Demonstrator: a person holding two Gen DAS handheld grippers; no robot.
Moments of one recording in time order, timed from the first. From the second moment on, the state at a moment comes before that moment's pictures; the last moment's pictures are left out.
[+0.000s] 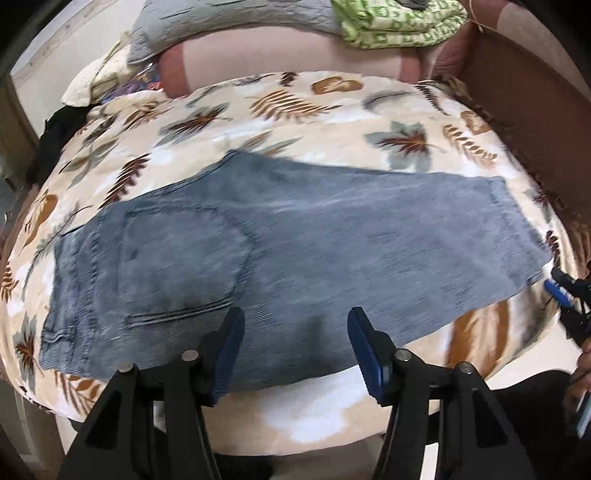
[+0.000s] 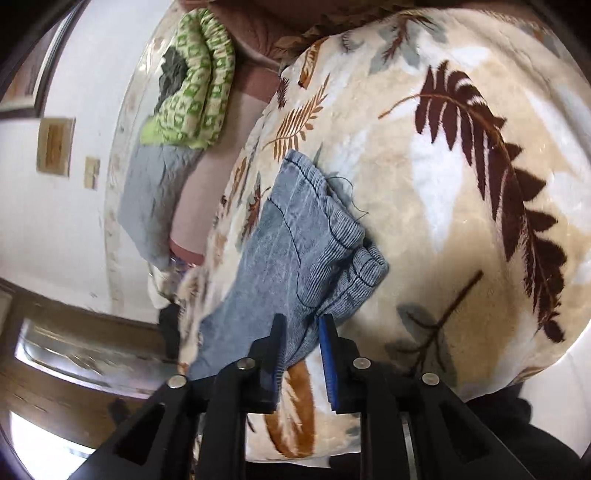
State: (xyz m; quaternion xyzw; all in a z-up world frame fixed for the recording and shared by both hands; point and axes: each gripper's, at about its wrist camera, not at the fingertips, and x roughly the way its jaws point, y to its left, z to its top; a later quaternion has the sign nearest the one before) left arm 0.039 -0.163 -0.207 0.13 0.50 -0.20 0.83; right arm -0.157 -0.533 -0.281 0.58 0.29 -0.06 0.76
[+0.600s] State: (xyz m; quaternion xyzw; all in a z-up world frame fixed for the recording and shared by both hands) left arm 0.060 -0.301 -0.243 0.17 0.53 -0.22 0.80; right arm -0.153 -0.549 -0.312 0.66 0.25 -0.10 0.70
